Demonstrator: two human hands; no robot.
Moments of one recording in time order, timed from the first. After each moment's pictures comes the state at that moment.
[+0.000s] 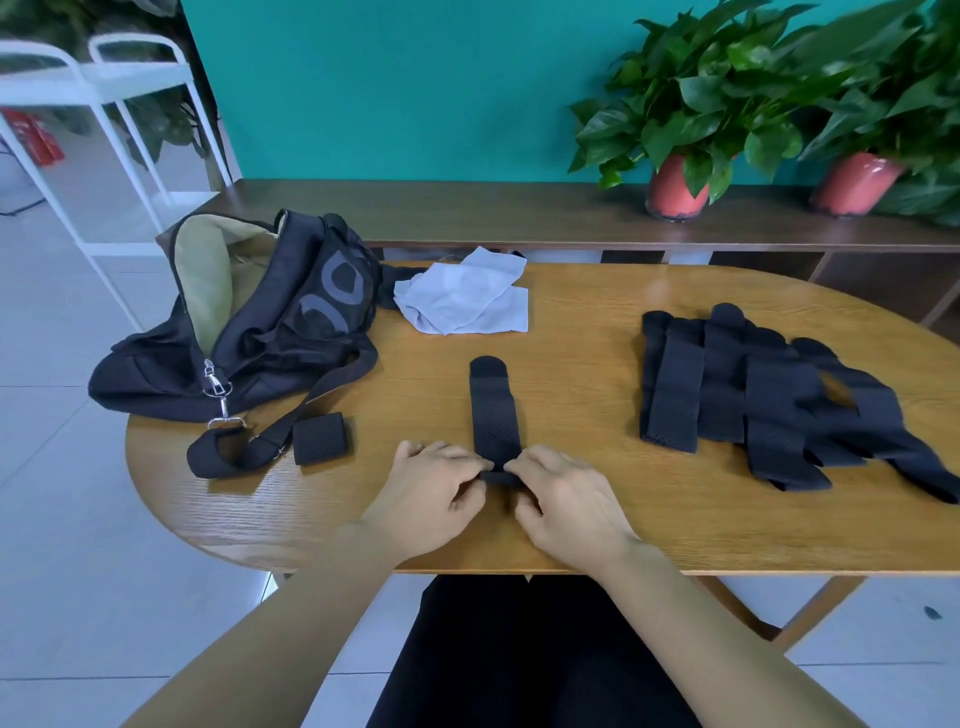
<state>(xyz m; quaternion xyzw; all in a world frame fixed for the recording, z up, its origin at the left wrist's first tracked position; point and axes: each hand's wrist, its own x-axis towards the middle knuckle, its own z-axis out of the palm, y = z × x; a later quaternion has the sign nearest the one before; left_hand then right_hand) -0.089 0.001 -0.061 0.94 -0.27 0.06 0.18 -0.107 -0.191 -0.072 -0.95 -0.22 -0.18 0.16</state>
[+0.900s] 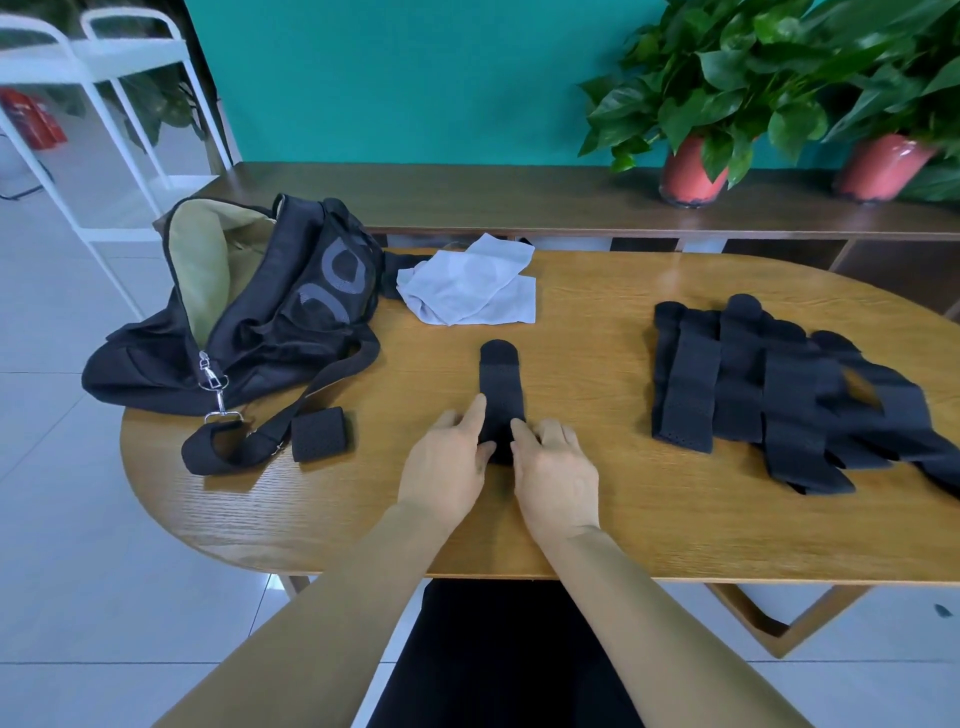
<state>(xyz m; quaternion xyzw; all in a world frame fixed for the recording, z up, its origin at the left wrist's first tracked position) -0.063 -0.028 -0.062 0.97 -0.10 0.06 0.21 -0.078 -0.155 -0.084 -0.95 -0.04 -0.27 0.13</state>
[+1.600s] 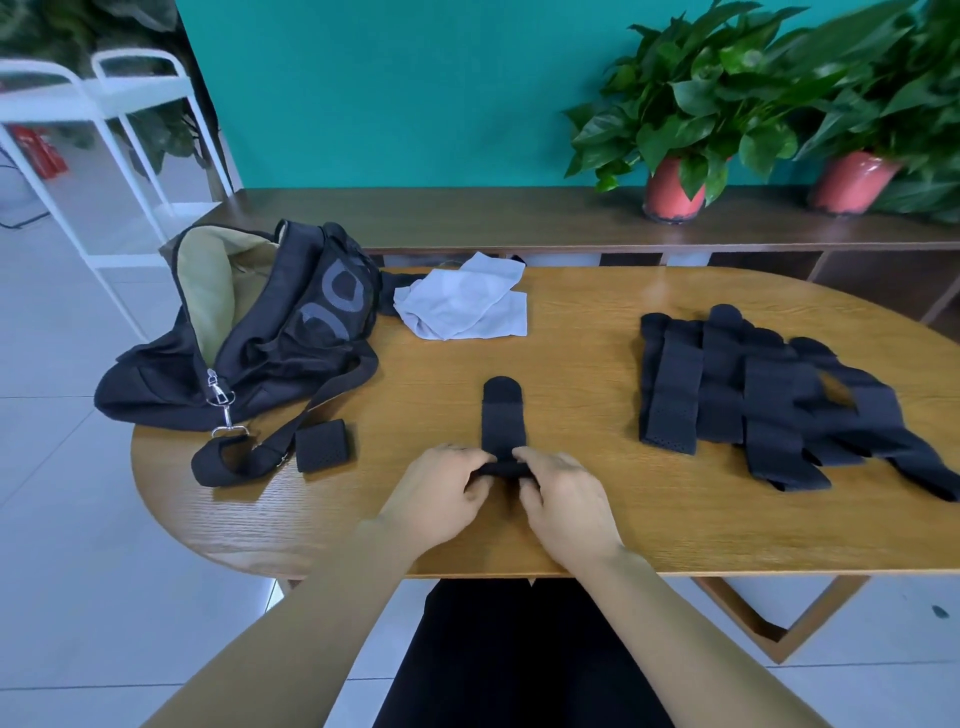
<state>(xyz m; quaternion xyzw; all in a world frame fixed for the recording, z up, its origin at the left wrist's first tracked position) -0.079 -0.011 -0.057 0.94 -0.23 0.02 0.25 -0.108 -0.179 -0.070 -0.95 -0.09 -0.16 0.25</state>
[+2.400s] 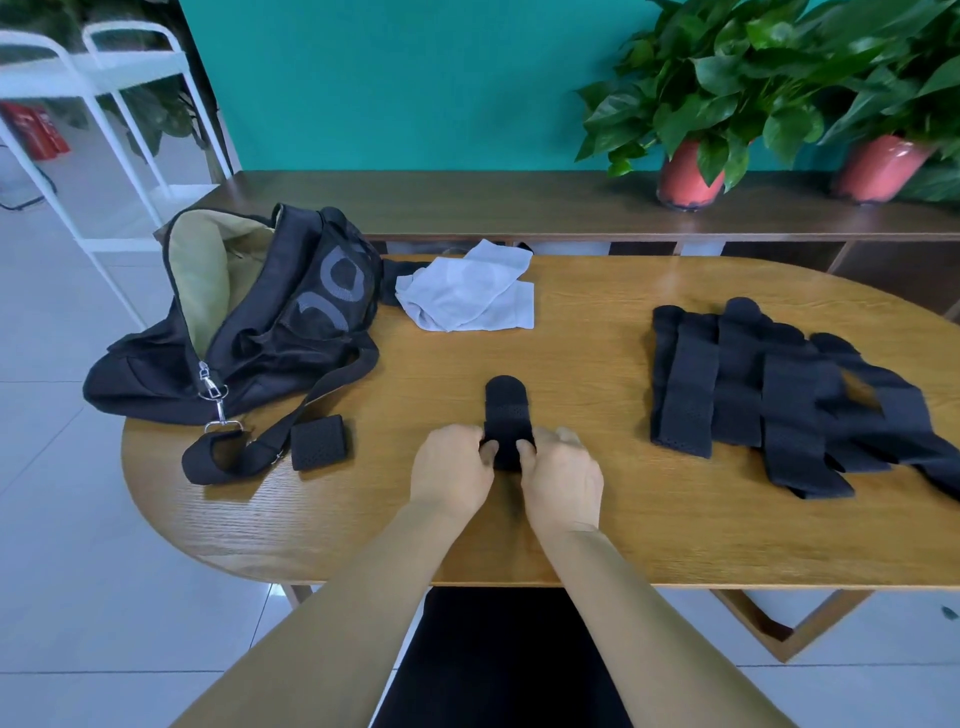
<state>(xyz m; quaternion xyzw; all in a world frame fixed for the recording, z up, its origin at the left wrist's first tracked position) -0.058 -0.040 -0.058 0.96 -0.03 0.04 0.27 -0.073 -0.155 -0.075 -0.95 0.08 -0.18 0.23</state>
